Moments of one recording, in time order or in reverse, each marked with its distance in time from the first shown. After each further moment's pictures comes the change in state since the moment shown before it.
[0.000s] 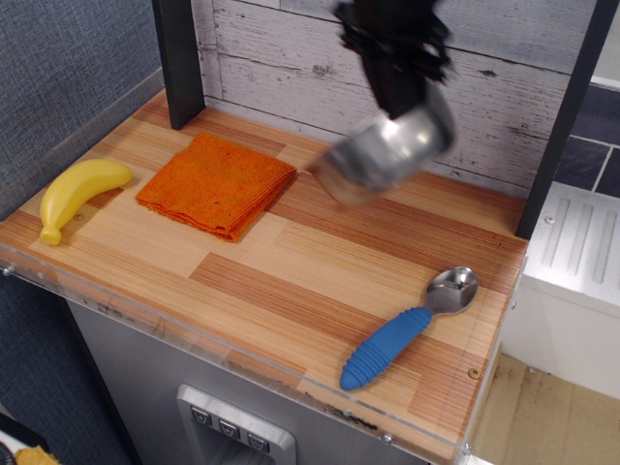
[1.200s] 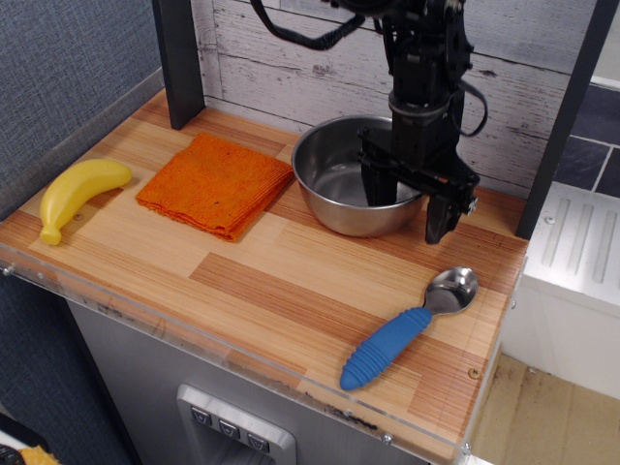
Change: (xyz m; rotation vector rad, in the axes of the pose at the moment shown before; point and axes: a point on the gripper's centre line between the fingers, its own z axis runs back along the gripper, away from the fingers) arm -0.016 0.001 -0.117 0.141 0.222 0.162
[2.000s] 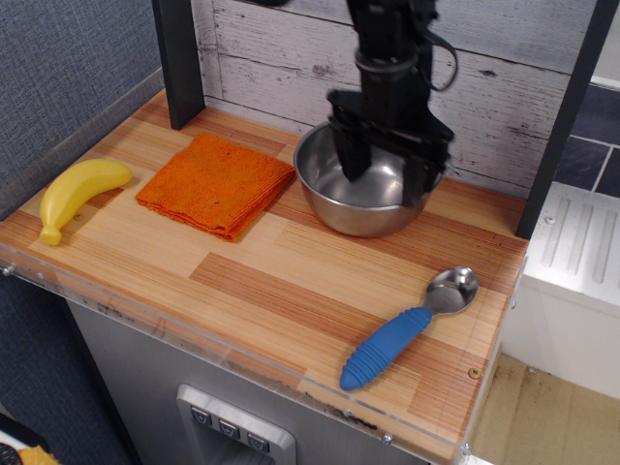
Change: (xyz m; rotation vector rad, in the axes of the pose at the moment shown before) arm -0.003 0.011 0.033 0.005 -0.057 0.057
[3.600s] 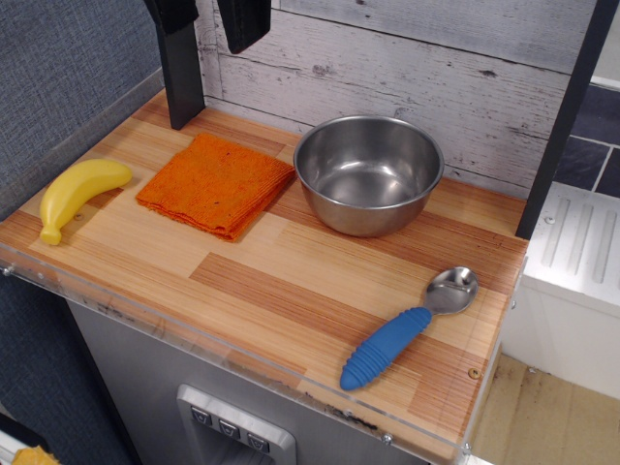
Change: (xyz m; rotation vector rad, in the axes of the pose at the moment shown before) arm -0.082 0.062 0.163 0.000 0.006 0.088
